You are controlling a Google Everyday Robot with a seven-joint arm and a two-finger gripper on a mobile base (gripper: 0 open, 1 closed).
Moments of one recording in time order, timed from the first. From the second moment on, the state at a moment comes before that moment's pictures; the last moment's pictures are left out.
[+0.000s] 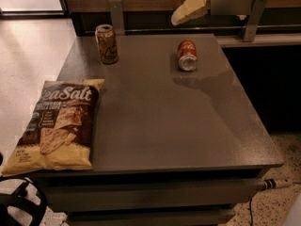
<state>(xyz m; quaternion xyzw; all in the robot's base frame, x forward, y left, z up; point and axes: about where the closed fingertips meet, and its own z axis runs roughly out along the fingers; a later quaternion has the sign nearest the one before) 0.676 -0.167 0.990 -0.09 0.95 0.03 0.28</state>
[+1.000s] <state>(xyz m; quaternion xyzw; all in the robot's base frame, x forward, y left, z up) 0.732 -0.127 0.960 -0.11 0.97 0.01 0.23</state>
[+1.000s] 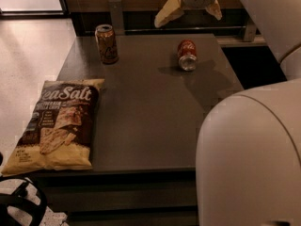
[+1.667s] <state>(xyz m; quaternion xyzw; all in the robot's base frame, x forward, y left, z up) 0.754 -0.137 0.924 -0.08 0.98 0.00 0.18</state>
